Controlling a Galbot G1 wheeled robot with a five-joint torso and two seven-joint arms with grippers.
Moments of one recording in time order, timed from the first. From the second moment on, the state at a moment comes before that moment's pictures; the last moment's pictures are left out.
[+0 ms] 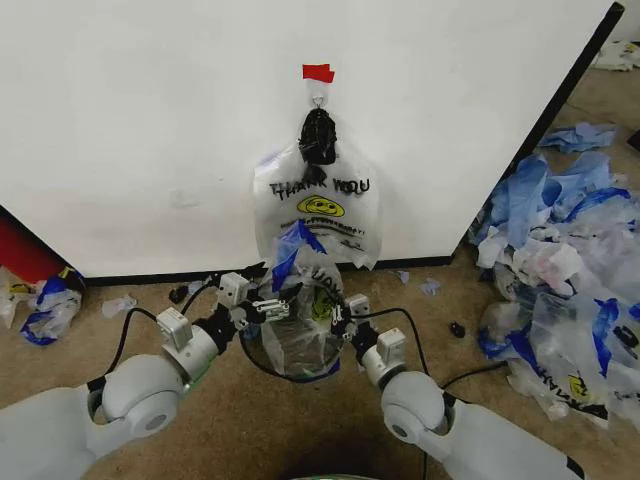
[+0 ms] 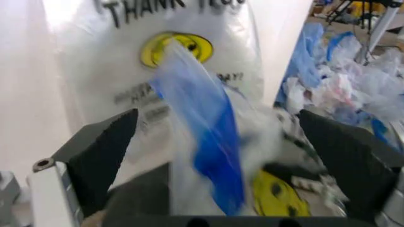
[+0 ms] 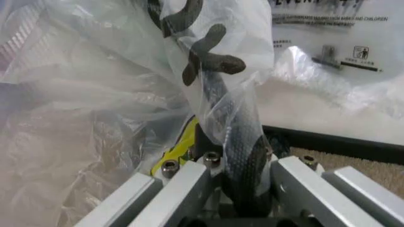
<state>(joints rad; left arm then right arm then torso) 0.77 -0.36 0.33 -2.14 -0.98 -0.22 -0.25 -0.88 0.95 -0.38 1.92 0.62 -0.02 0.47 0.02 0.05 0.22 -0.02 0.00</state>
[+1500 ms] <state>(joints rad) 0.46 -0.44 0.59 -2.13 -1.30 -0.18 -0.34 -0.92 0.90 -0.34 1.95 0.64 0.00 0.47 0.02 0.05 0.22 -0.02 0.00</state>
